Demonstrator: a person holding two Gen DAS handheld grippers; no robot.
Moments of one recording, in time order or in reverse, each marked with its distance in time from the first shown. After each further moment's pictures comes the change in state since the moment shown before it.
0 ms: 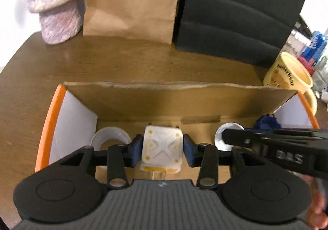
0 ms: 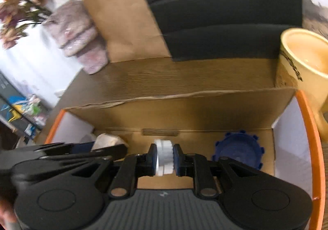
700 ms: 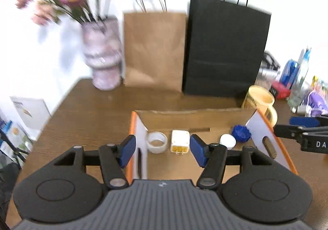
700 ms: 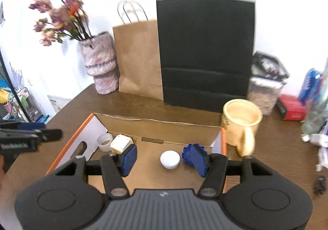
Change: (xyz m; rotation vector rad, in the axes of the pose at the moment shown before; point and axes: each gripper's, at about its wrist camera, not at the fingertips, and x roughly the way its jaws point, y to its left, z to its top) left arm -0.211 0.011 -0.062 0.030 -0.294 0.091; right arm -0.209 0.061 -0.074 -0.285 -0.288 -0.187
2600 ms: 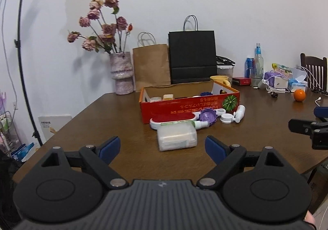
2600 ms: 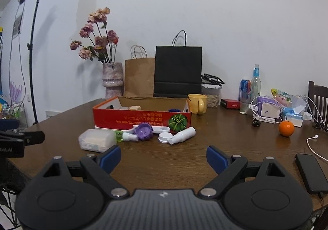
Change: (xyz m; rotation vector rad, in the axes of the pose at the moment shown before) left arm -0.241 -0.039 -0.304 0.114 -0.328 0.035; right arm -0.247 0.084 -0.321 -0.004 -0.345 -0.185
